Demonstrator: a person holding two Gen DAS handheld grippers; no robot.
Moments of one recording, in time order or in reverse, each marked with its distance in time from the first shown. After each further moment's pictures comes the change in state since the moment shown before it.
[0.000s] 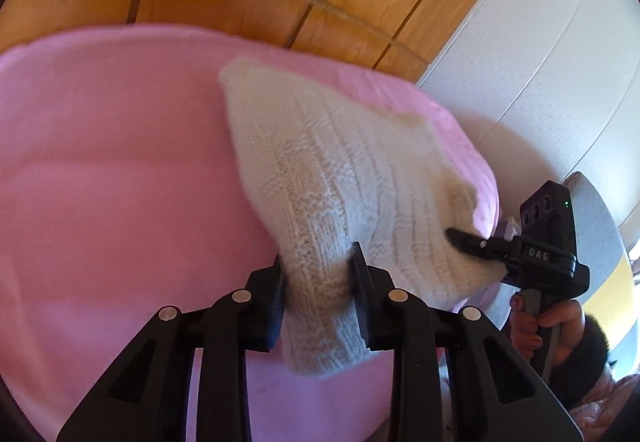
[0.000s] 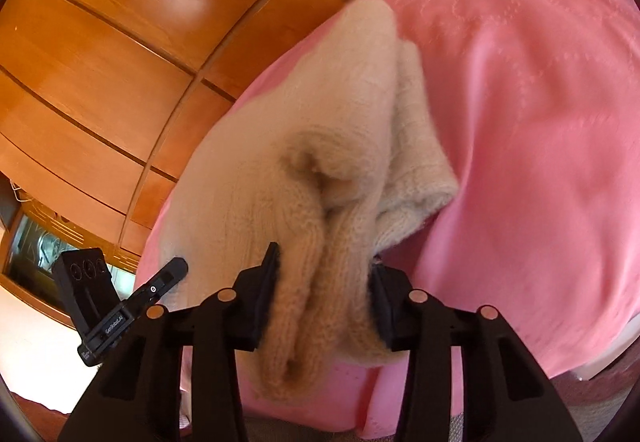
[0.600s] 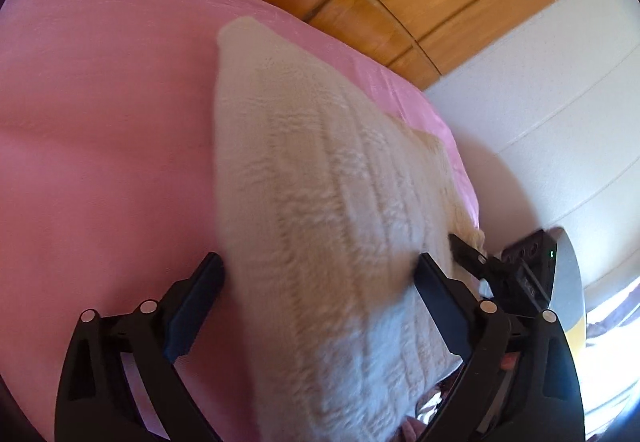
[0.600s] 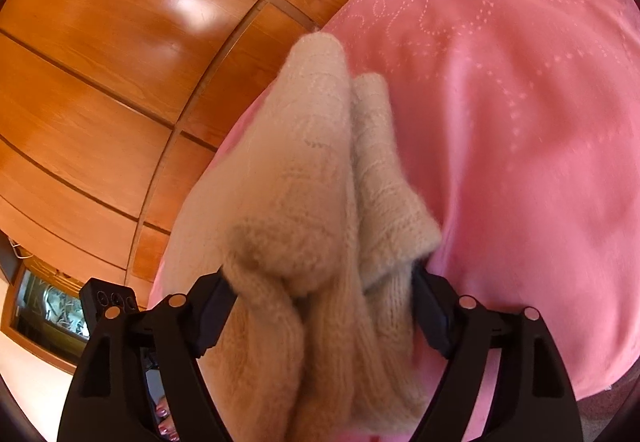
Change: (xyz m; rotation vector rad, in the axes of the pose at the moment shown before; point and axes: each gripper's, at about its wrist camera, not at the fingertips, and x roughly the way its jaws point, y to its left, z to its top) left arm 0.048 0.015 0.030 -0.196 0.080 -0.102; right arm 0.016 -0.013 0.033 0.128 -0.122 -0.012
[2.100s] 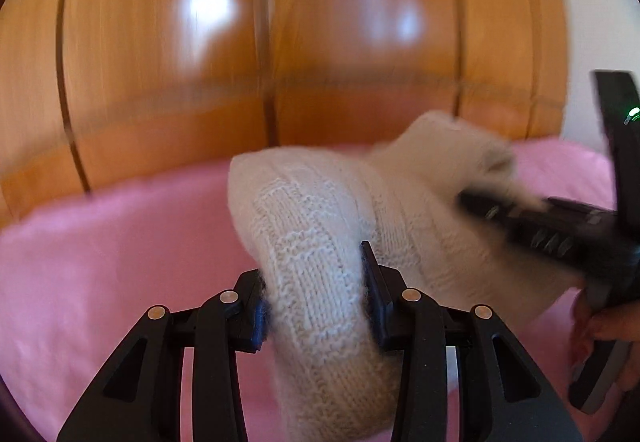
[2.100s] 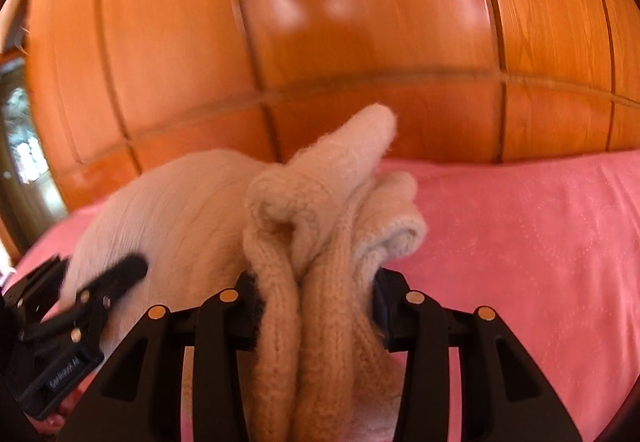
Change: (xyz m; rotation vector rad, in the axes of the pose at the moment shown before) left arm -0.028 0.062 0.084 0.304 -0.448 0.701; right arm 0.195 0.179 0.035 -0.723 -0.142 -0.116
